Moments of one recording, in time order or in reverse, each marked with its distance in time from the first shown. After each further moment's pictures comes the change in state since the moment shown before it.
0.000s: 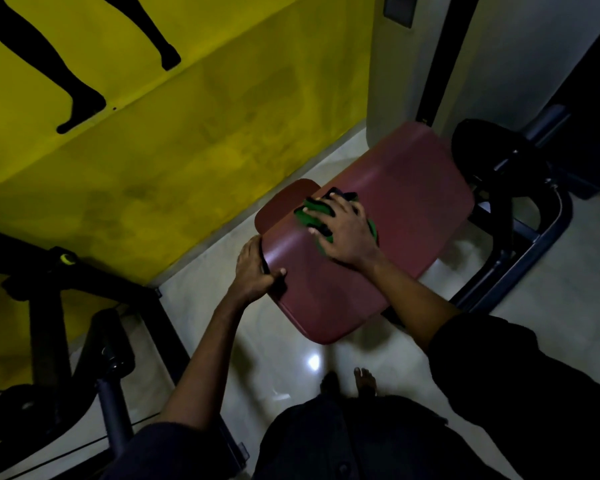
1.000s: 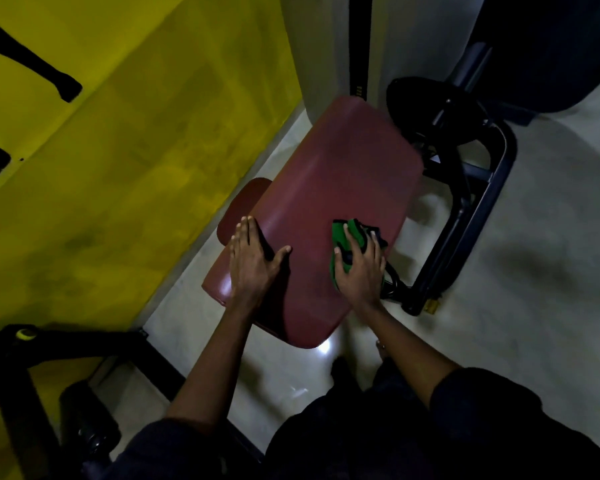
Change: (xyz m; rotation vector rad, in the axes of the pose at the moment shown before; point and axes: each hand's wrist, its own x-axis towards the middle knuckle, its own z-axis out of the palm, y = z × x) left_hand 0.042 0.063 0.046 0.284 0.146 0.227; right_hand -0.125 0.005 0.039 0.246 0.260 0.883
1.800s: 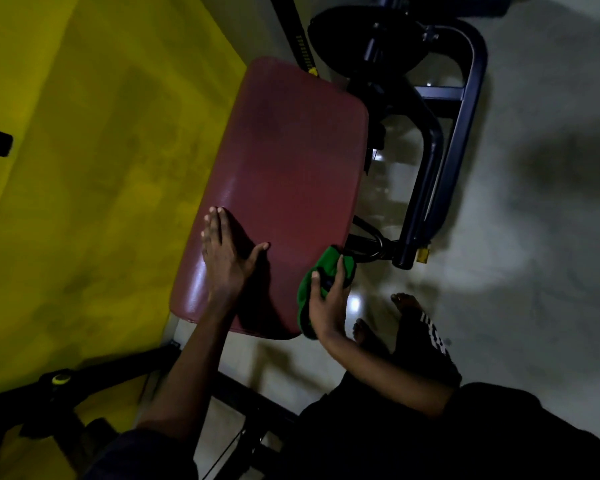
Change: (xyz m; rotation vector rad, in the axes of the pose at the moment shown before) left_hand 0.013 0.023 0.027 0.146 0.017 0.197; right_hand -0.093 -0.012 0.003 0.734 -0.070 0.745
